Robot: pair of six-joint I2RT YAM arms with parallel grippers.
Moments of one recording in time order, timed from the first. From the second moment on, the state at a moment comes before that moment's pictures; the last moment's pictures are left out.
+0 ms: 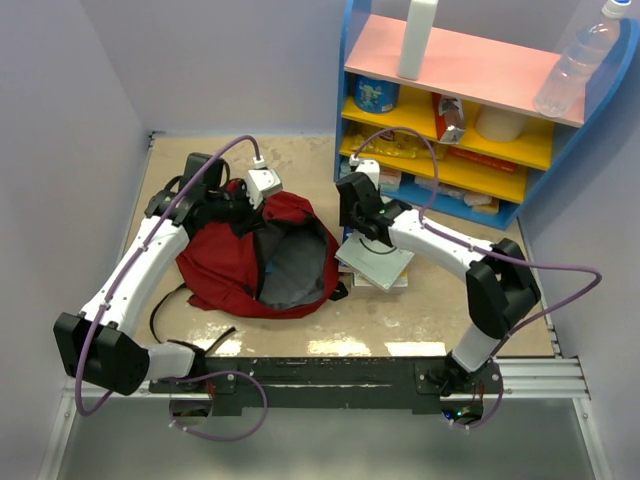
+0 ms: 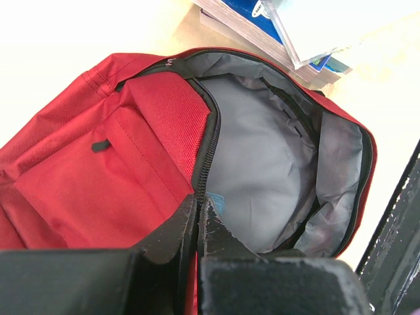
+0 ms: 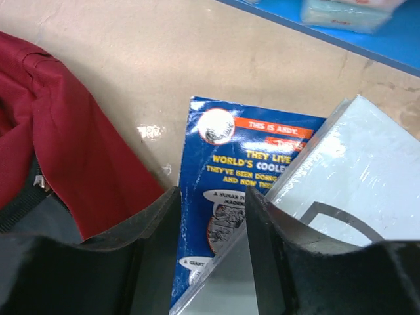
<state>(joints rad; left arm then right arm) -0.29 1.30 1.25 -0.78 0.57 0.54 0.68 1.69 1.25 -0.34 0.47 0.48</state>
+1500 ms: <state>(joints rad) -0.29 1.32 1.30 -0.83 0.60 0.55 0.35 0.99 0.44 -0.03 0.33 1.11</state>
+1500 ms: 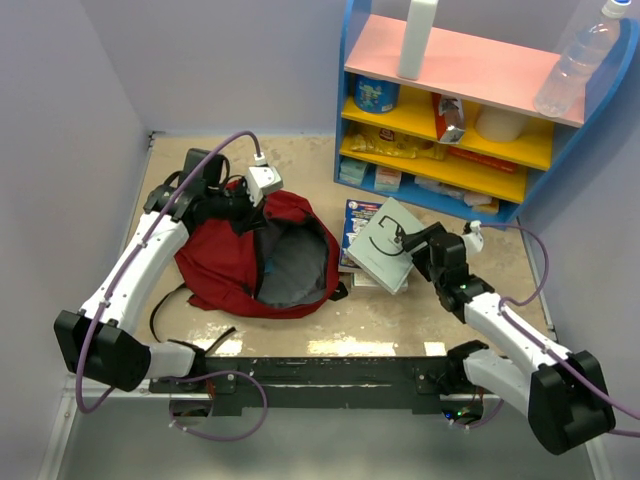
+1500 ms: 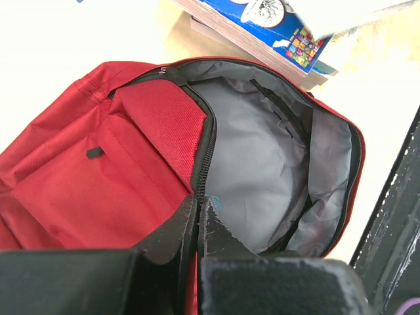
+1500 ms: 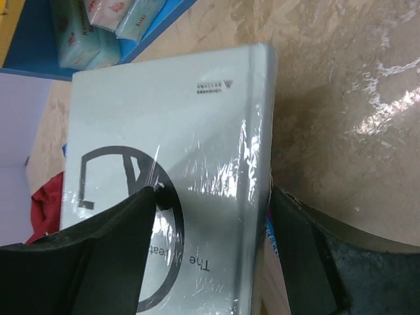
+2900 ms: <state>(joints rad) -0.29 1.34 1.39 -0.83 0.59 0.52 0.39 0.85 0.51 -0.01 -0.14 1.06</state>
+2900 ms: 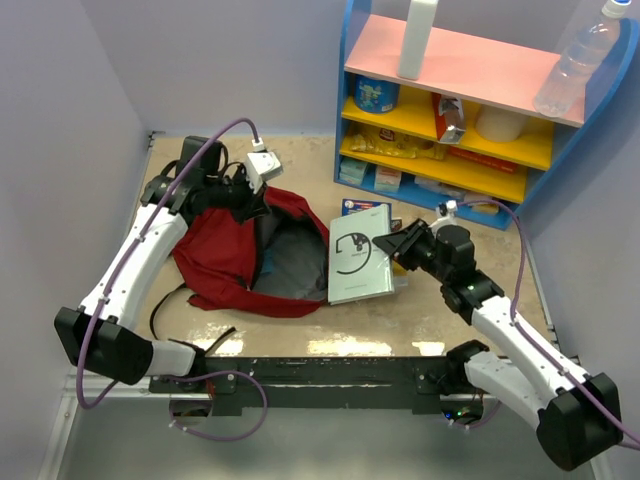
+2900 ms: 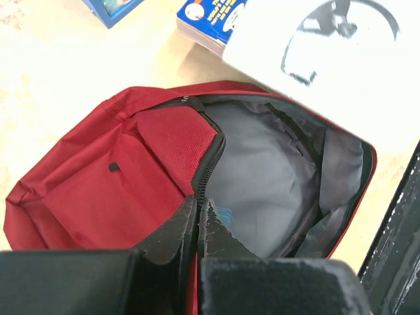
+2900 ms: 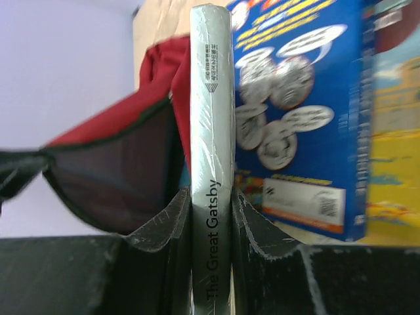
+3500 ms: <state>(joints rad) -0.29 1.36 1.42 -0.83 0.60 0.51 0.62 1.24 0.68 0.16 -0.26 1.08</state>
